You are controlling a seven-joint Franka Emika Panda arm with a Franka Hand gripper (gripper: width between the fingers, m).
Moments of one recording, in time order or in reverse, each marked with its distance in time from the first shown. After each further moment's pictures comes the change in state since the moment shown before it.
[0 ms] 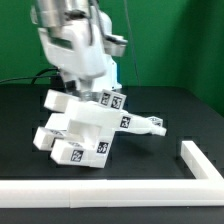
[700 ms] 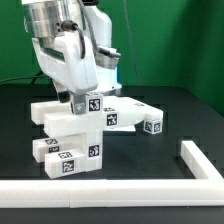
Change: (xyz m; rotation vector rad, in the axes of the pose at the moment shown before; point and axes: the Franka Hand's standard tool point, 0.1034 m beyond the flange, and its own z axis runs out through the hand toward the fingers) arm -0.001 0.002 0.010 -0.017 -0.001 -0.008
